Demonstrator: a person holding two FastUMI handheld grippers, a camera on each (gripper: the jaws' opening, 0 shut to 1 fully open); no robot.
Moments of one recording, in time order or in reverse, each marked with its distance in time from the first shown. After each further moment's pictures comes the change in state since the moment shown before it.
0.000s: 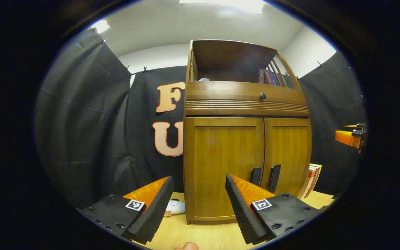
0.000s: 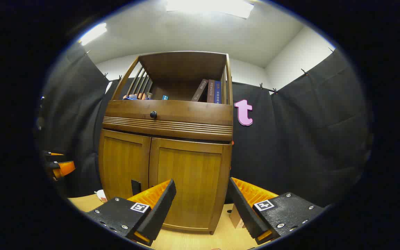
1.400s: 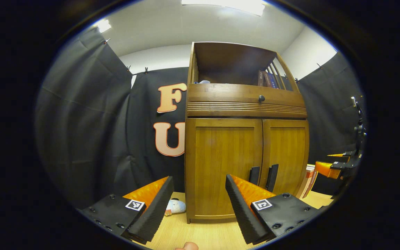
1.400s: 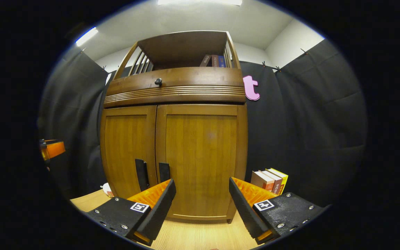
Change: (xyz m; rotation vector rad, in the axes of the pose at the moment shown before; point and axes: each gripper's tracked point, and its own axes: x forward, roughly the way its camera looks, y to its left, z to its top) left arm -0.012 0.011 -0.004 -0.015 -0.004 0.004; right arm 0.031 0.056 -0.110 0.081 0.139 0.046
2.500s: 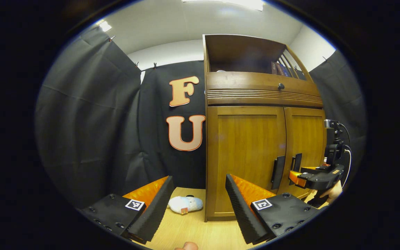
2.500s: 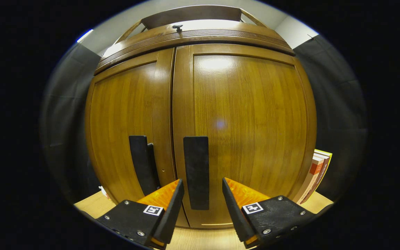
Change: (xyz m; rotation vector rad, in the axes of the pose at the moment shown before) left arm 0.020 0.055 -0.027 0.039 0.039 0.086; right arm 0.139 0.099 -0.093 0.055 0.109 0.052
